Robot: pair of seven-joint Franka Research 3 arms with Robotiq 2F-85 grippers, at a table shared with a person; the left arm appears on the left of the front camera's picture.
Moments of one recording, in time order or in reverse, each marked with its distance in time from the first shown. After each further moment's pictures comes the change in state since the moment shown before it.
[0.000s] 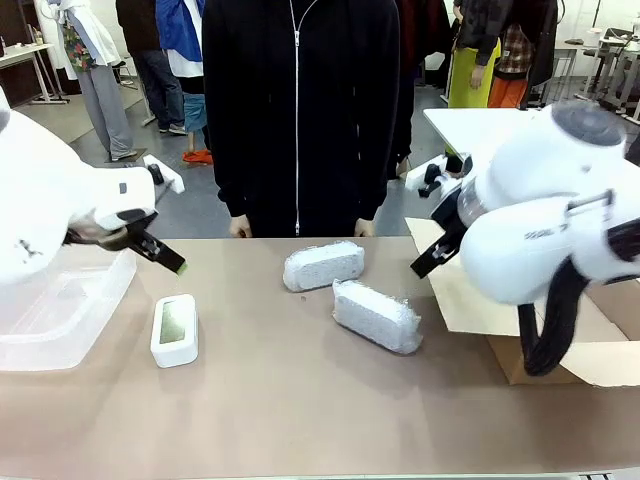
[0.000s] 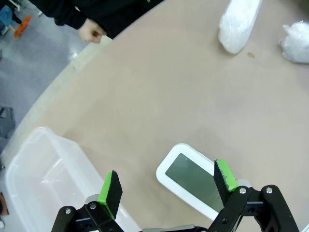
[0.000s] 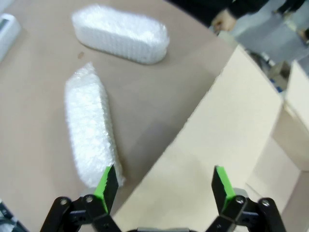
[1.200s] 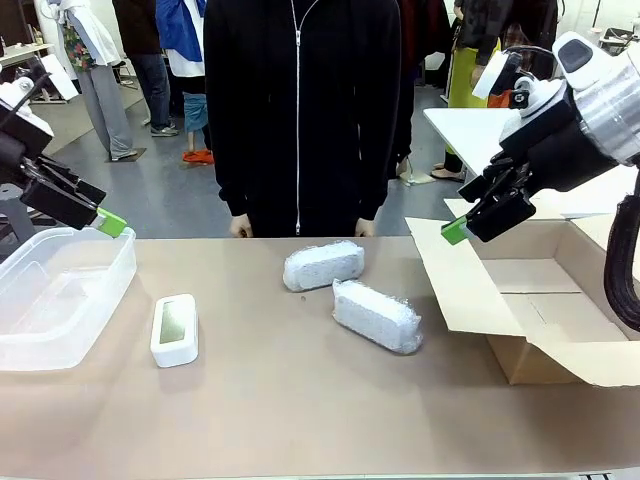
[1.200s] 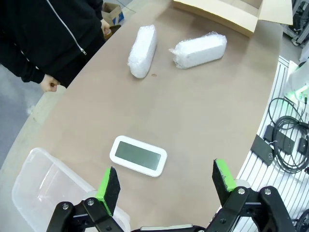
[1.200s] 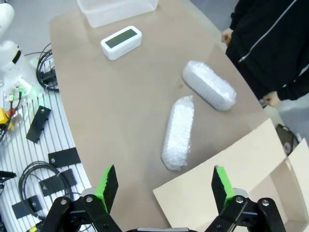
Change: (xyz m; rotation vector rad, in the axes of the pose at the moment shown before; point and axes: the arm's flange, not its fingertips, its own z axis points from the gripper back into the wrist) left arm -0.015 0.003 0.179 -0.338 -0.150 -0.195; right arm -0.013 0.012 0.174 0.309 -0.224 0.303
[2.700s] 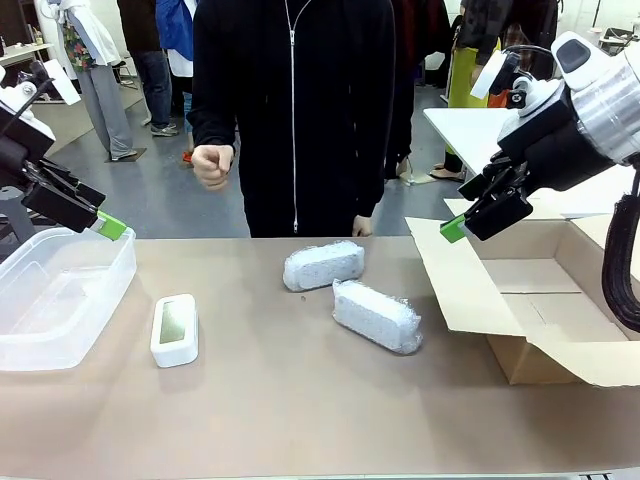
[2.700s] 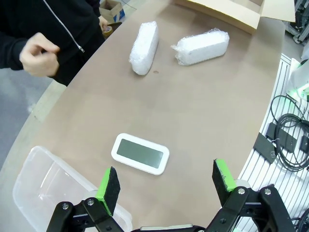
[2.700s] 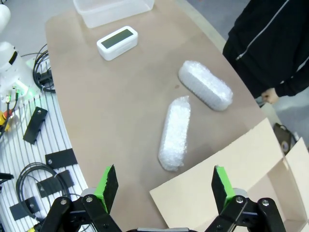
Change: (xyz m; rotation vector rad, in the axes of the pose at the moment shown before) left arm -0.001 0.002 -0.003 0.009 0.013 -0.005; right arm 0.001 -0.001 -0.002 -0.017 0.002 -0.001
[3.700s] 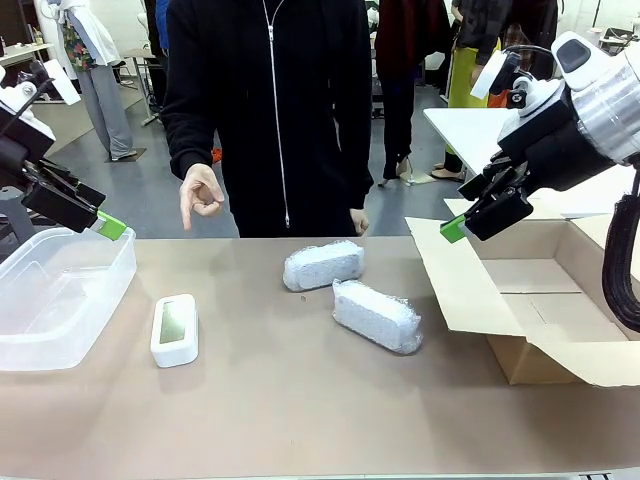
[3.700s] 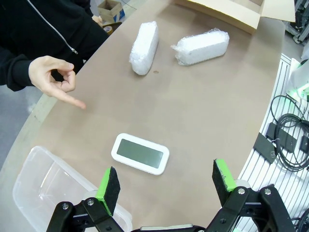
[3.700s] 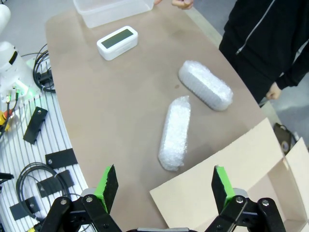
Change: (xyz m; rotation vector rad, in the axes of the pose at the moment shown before) left arm 0.000 0.000 0.000 0.000 0.000 0.000; right arm 0.000 0.000 0.000 0.000 0.000 0.000
